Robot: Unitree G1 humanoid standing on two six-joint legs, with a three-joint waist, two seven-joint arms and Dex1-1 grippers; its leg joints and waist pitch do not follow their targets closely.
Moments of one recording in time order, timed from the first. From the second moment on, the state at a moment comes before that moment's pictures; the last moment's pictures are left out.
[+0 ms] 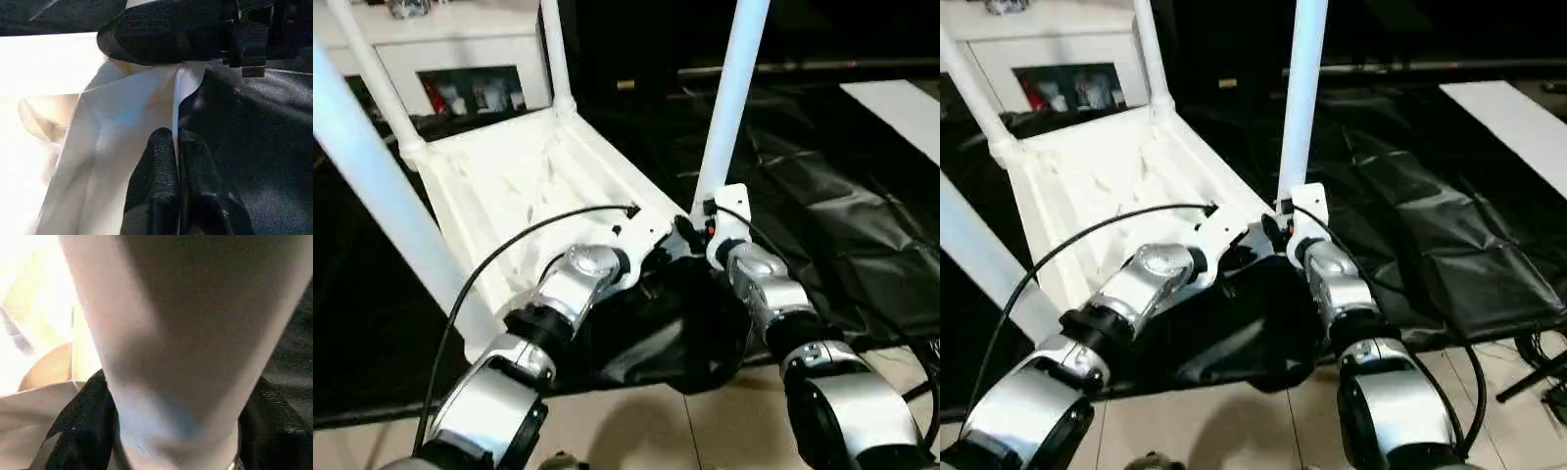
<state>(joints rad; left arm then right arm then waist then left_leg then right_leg) -0.79 0.04 -0.27 0.87 0.07 0.19 -0.57 -0.78 -0.09 -0.03 1.04 0.08 -0.01 0.24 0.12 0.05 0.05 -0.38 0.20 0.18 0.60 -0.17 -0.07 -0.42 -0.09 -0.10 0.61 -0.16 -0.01</state>
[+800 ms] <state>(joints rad) -0.62 0.28 -0.26 0.65 -0.01 0.11 -1.04 -0.63 -0.32 0.15 0.78 0.07 -0.03 0.99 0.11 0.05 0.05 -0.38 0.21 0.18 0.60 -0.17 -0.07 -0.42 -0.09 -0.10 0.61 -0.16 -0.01</state>
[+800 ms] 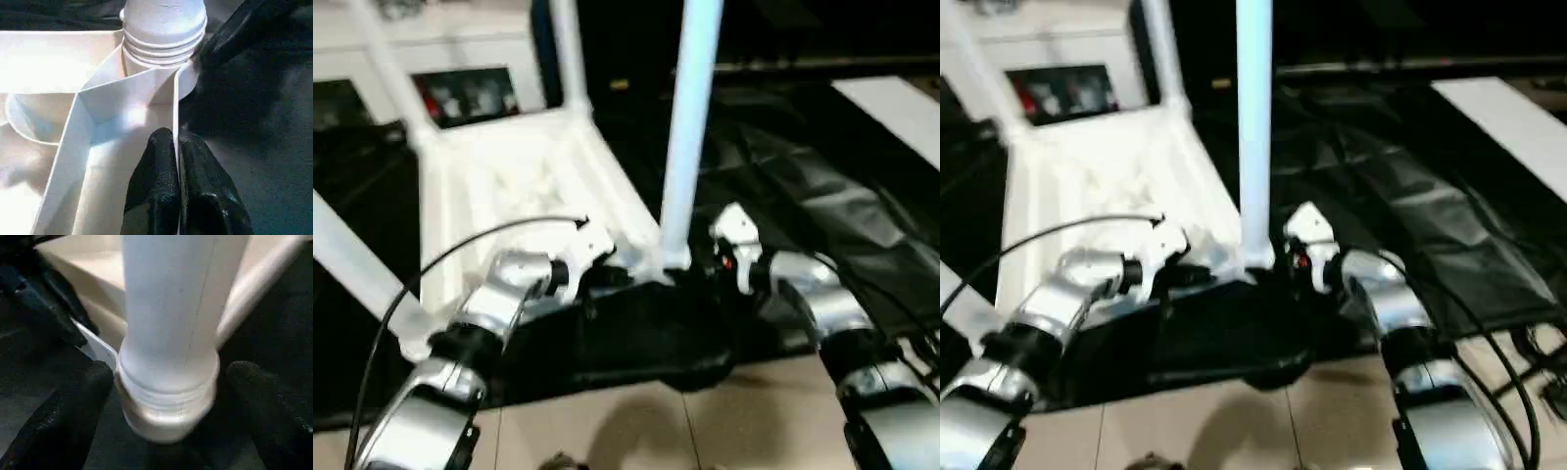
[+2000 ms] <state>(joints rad) -0.63 0.25 -0.26 0.65 0.02 0.17 -0.93 -0.67 -0.22 0.11 0.85 0.07 0.01 0.78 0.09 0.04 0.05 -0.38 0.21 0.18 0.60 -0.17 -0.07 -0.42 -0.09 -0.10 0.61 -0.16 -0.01</state>
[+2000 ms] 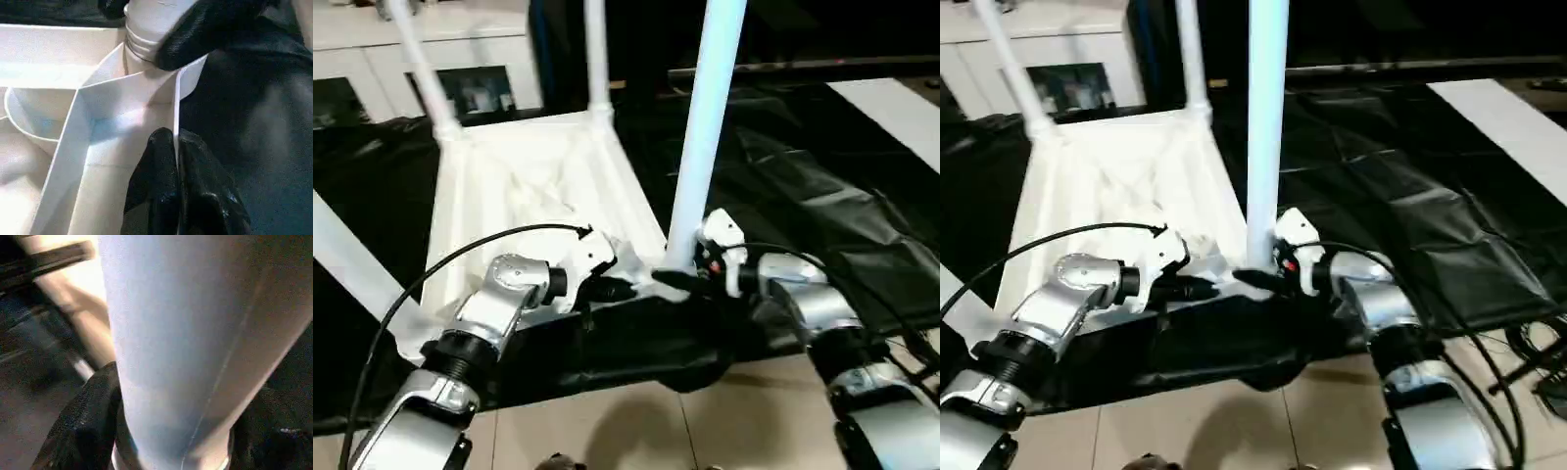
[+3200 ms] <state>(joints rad) -0.67 0.25 -0.26 0.75 0.03 0.03 -0.96 -0.63 -0.32 0.11 0.79 0.08 -0.04 0.94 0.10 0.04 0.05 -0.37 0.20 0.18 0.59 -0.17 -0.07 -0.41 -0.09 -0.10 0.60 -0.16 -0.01</state>
